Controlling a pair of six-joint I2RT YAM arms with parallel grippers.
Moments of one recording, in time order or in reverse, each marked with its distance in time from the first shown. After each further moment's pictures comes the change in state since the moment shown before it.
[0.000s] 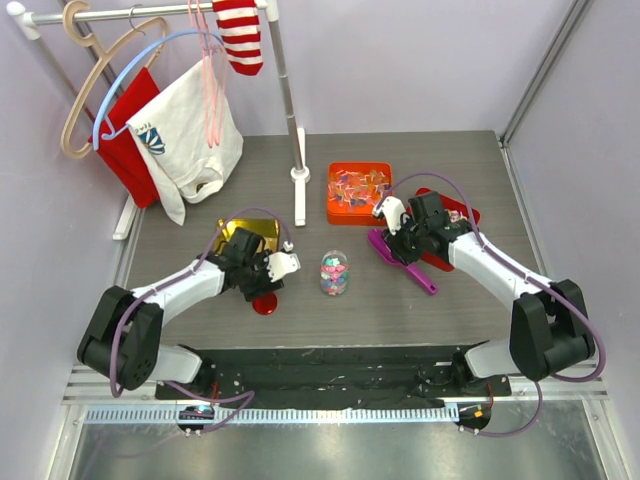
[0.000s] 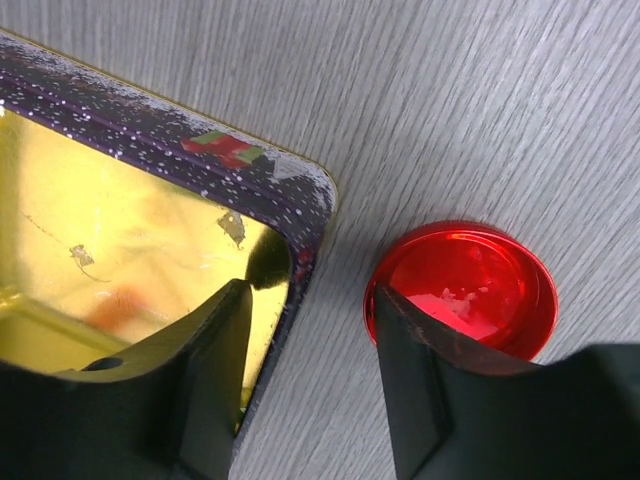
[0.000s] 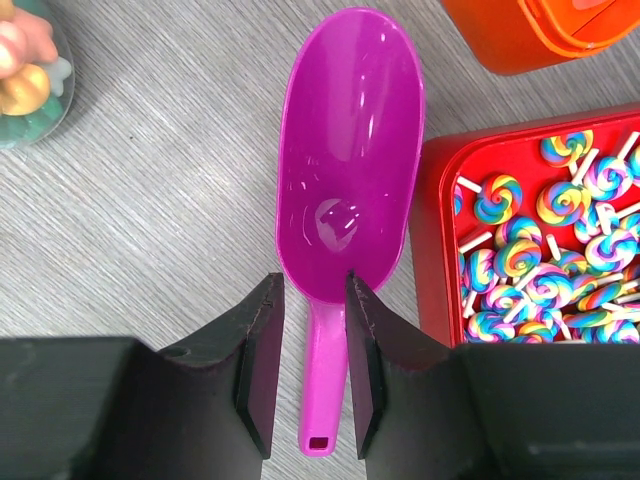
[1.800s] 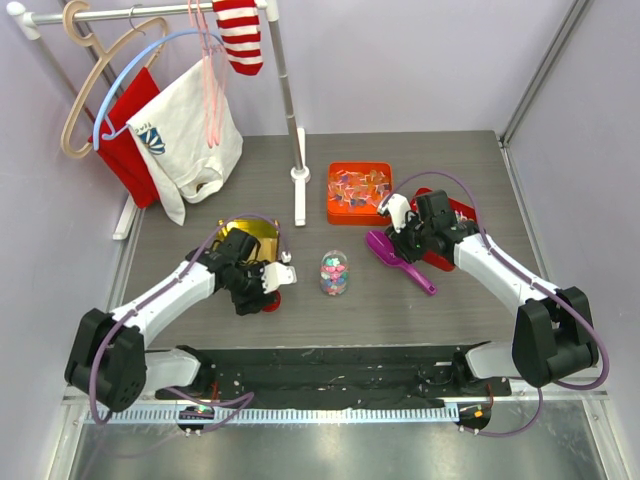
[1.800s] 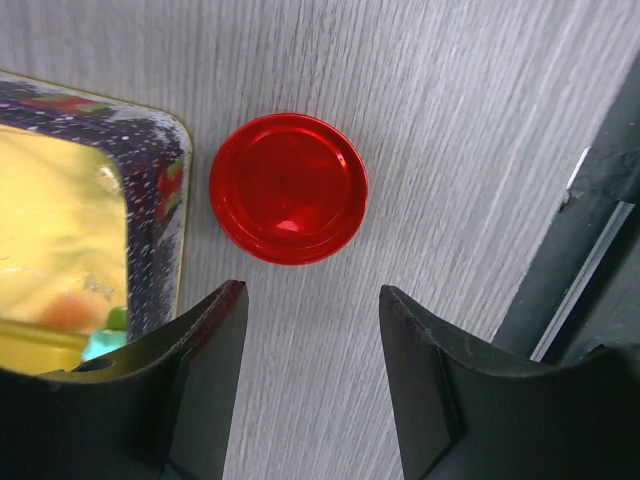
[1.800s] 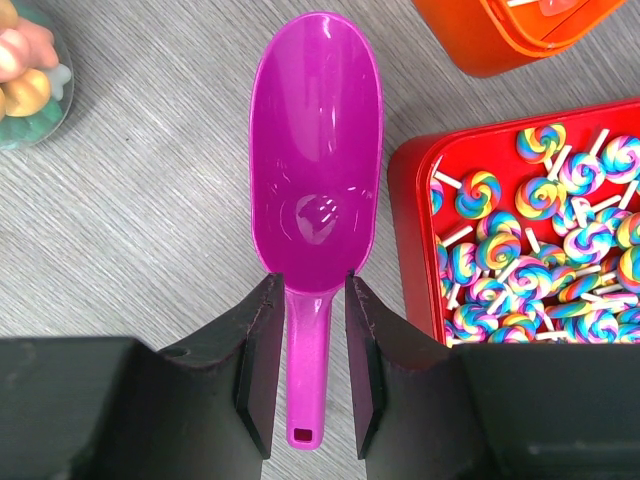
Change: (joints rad) left arm -0.011 -0.138 0.076 -0.373 0.134 0.077; right arm -0.032 -0.039 -0.005 -0.001 -0.023 -0.012
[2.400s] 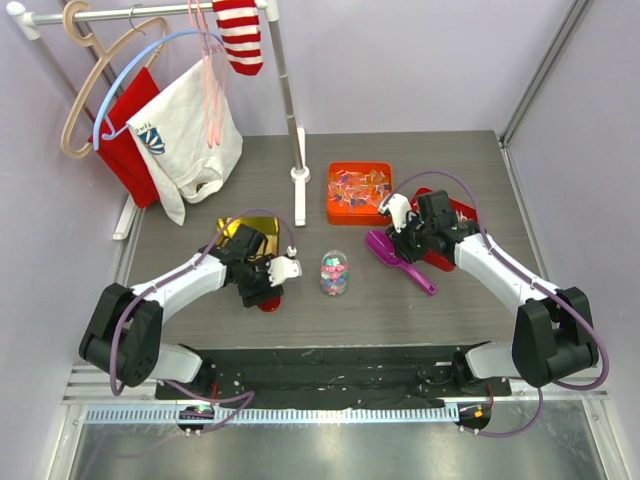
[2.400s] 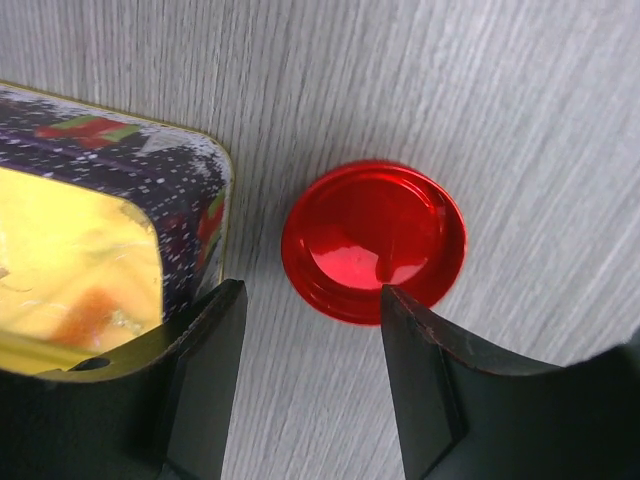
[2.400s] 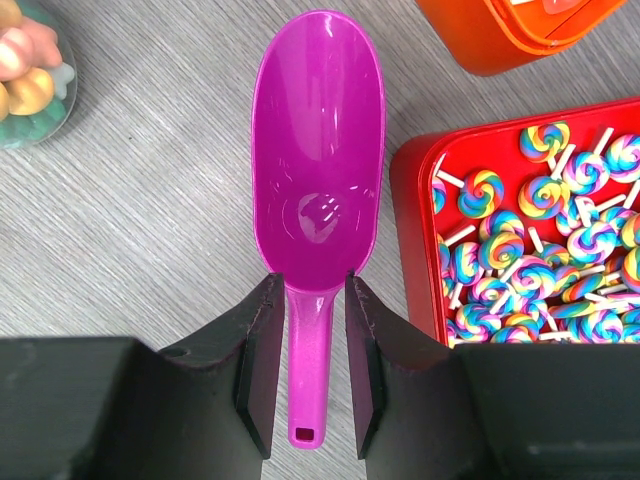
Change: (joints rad) left arm 0.002 0.154 -0.002 0.175 -0.066 -0.013; right arm -0.007 0.000 0.000 -0.003 -0.011 0.000
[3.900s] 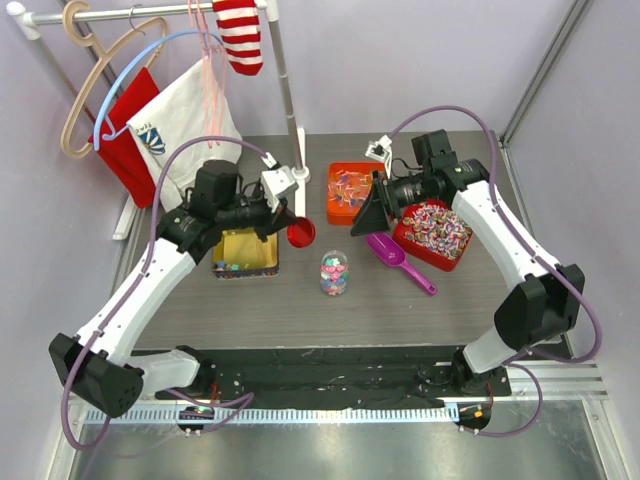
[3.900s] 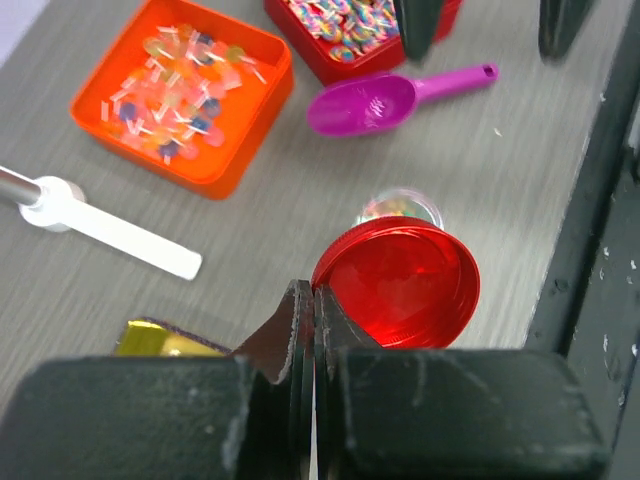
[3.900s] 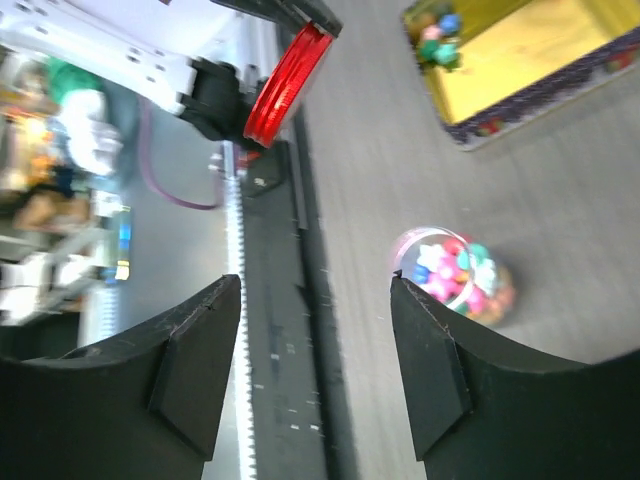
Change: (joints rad) left arm -0.002 -0.173 0.496 0.021 0.337 -0.450; right arm 0.010 0.178 0.603 -0.400 -0.894 0.209
